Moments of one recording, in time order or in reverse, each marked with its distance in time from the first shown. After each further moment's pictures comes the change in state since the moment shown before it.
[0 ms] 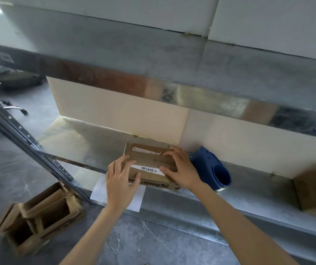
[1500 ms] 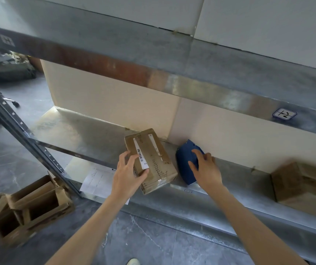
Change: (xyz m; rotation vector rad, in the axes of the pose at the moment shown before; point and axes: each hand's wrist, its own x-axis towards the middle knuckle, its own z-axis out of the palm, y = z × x) left_hand -0.018 0.047 0.014 -0.185 -0.222 -0.154; right_hand -0.076 0.045 -0.054 -0.422 0.160 0.341
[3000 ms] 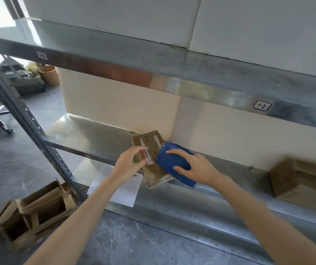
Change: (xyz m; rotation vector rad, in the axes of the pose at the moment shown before) left_hand 0.009 0.031 -0.063 -0.181 -0.172 0.090; right_hand -0.034 -0.040 -0.065 0.209 -0.123 -0.577
